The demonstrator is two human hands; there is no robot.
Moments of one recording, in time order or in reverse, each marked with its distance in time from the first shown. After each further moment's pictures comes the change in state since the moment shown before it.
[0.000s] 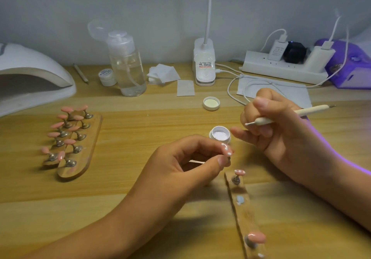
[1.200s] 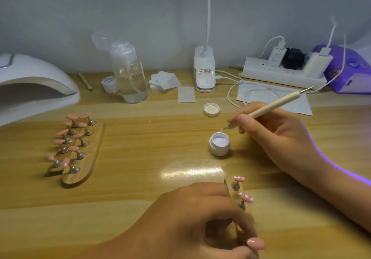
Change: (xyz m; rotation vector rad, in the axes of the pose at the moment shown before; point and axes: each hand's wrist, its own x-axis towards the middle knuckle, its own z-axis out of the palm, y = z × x) left_hand -0.021 0.012 0.009 0.629 -0.341 0.228; right_hand 0.002 0.008 -0.016 -0.726 0.043 -0.247
